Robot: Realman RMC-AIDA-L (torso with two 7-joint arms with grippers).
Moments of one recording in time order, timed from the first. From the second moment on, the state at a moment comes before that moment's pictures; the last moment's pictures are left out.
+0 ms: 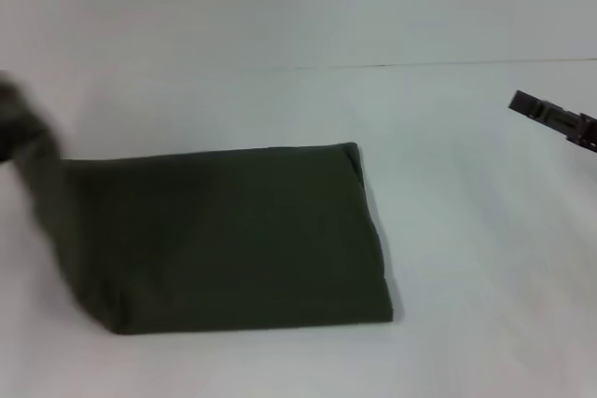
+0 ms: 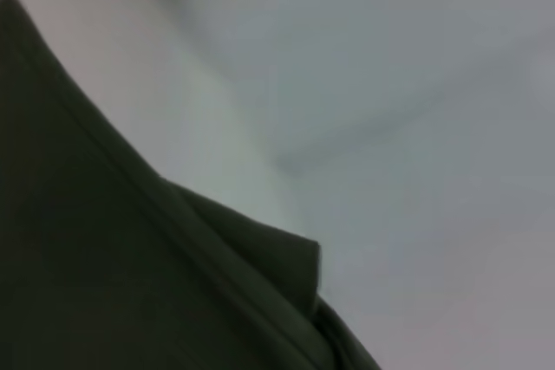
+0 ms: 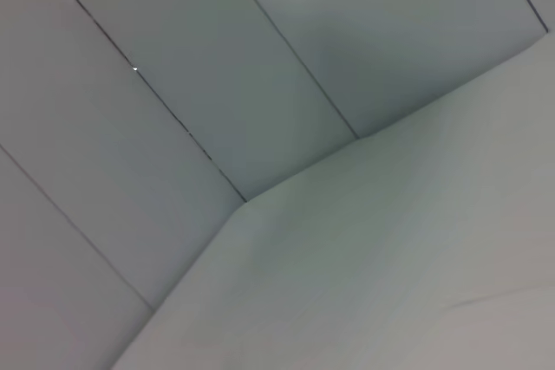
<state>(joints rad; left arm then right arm) -0.46 -2.00 0.23 0.78 2.01 1.79 -2.31 0.51 2.04 -0.29 -0.50 -1.92 -1.34 1.67</state>
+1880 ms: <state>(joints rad) -0.54 -2.16 0.31 0.33 1.85 1.59 -1.70 0.51 1.84 -0.40 -0.52 -2.04 -1.43 2.06</state>
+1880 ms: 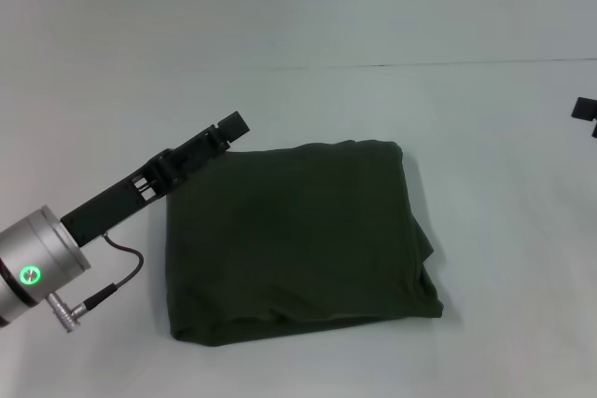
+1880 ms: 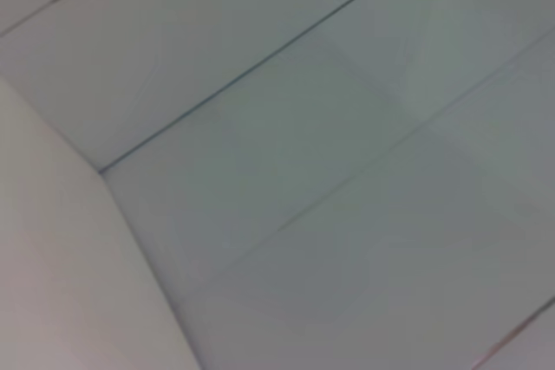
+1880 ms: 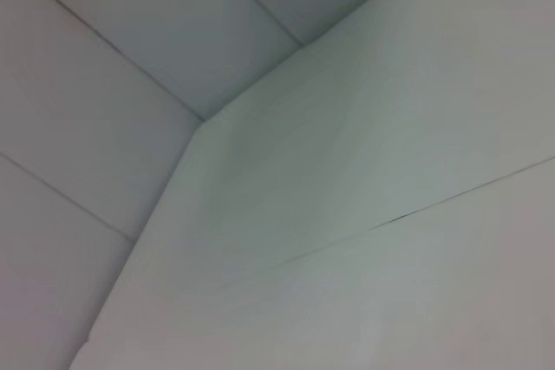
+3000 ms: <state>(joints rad) -0.58 -2.14 0.54 0.45 1.87 1.00 -1.71 0.53 1.88 -0.43 -0.50 -2.04 -1.39 2.08</state>
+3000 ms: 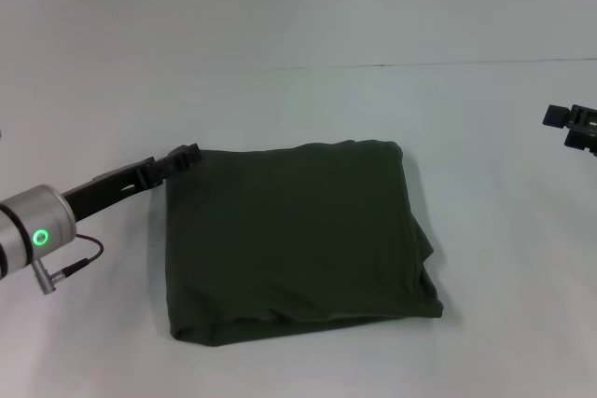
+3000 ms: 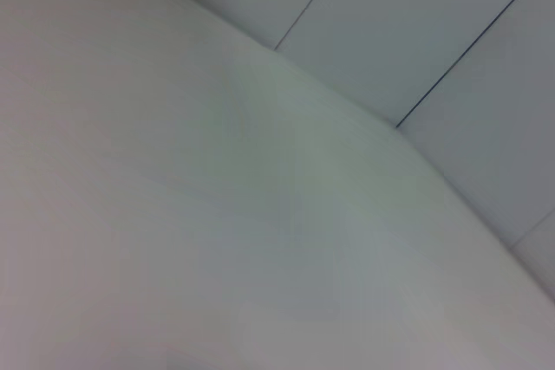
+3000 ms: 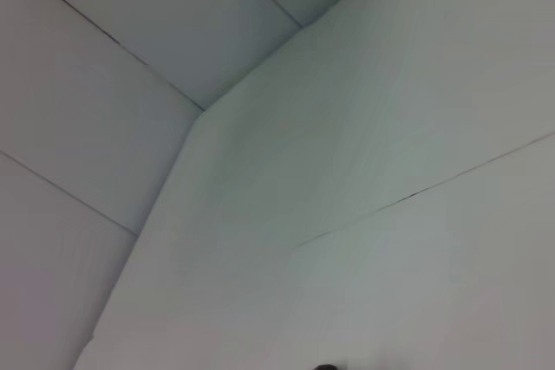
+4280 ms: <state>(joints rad) -0.63 -2.16 0.70 0.44 1.86 0.85 -1.71 0.53 1.90 -0.43 -0.50 -2.04 -1.35 2.08</state>
